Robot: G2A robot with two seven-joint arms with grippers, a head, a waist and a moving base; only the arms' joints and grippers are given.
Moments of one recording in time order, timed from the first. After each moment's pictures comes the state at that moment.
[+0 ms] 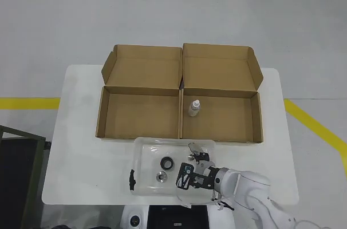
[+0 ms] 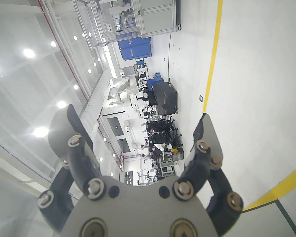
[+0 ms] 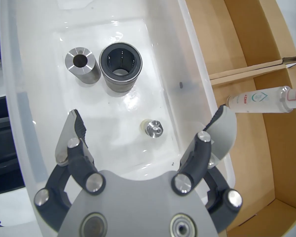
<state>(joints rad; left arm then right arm) -0.01 -0.37 -0.75 -1.25 2.03 -0.40 0.22 -1.52 -1.11 1.06 -2.13 -1.60 -0.63 0.60</state>
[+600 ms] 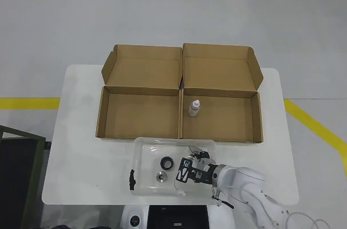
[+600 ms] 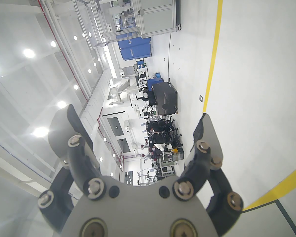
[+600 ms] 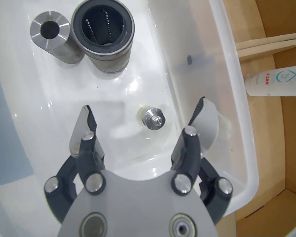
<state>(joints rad) -0.01 -0.37 -0.75 -1.25 2.03 -0.40 0.22 -1.46 -1.12 1.02 -2.06 -1.59 -0.59 0.71</state>
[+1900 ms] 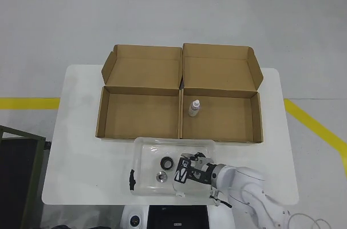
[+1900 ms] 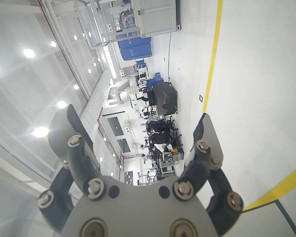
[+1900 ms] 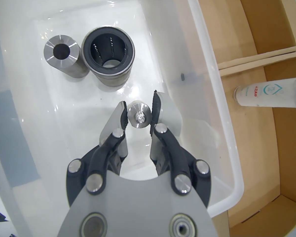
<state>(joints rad) -0.01 -0.37 -0.75 -1.25 2.03 -0.40 0.22 -1.47 -1.12 1.03 -2.09 -1.56 -0.59 0.66</state>
